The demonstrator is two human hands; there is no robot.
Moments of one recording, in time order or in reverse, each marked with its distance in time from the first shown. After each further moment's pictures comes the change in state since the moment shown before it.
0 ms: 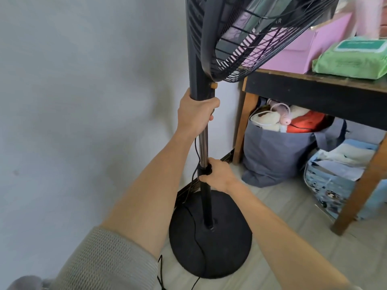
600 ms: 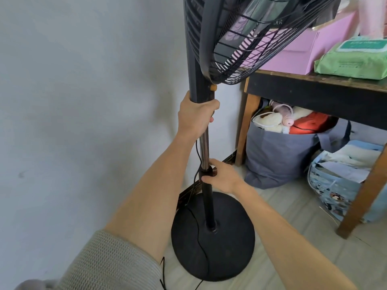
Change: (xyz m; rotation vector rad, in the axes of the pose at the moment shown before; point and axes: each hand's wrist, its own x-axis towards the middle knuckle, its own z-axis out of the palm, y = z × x) left_hand 0.004 -0.003 0.001 0.014 0.018 -0.020; right_hand -0.001 0.007 -0.011 0.075 -0.076 0.006
